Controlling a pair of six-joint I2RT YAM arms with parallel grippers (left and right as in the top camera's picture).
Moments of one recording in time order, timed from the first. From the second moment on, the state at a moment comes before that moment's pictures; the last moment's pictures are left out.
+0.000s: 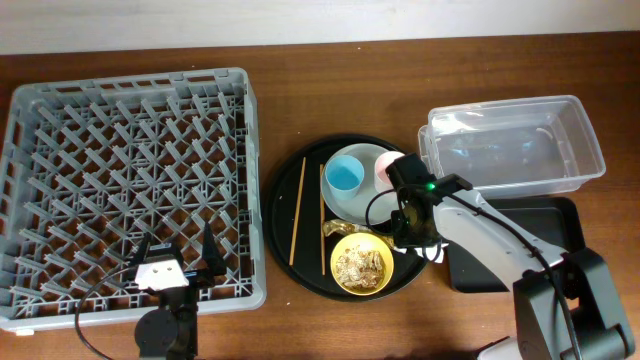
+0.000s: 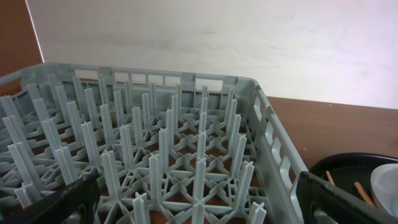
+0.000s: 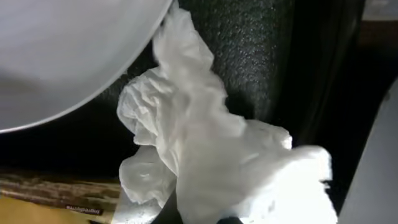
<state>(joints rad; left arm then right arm) -0.05 0.01 0.01 -0.06 -0.16 -0.09 0.37 1.64 0.94 -0.82 0.09 0.38</state>
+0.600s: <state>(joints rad) -0.05 0.01 0.01 -0.06 -0.16 -0.09 0.17 1.51 1.44 -1.07 0.21 0.35</state>
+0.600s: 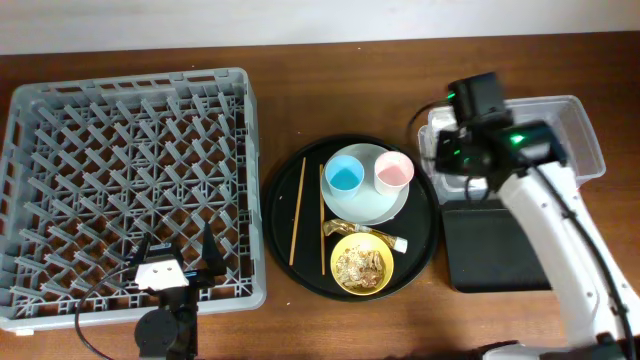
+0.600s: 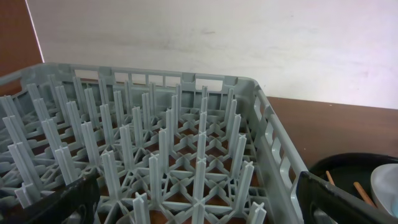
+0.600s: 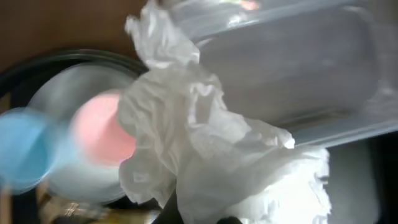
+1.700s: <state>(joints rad) -0.05 0.01 0.01 -0.06 -0.16 -0.09 0.48 1.55 1.61 -1.48 -0.07 0.24</state>
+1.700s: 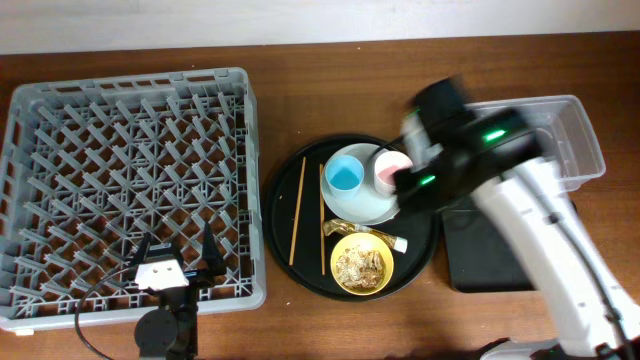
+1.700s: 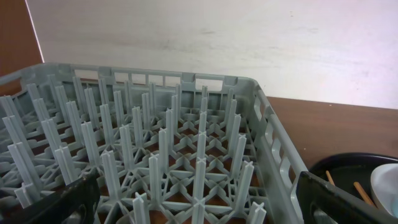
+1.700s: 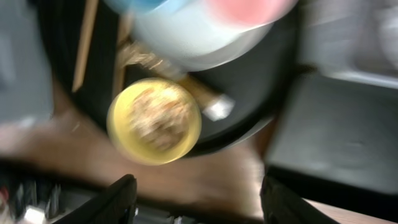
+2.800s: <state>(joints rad) -0.05 0.01 0.01 -0.06 -0.16 -0.09 1.04 1.61 1.01 -0.80 0.15 0.58</state>
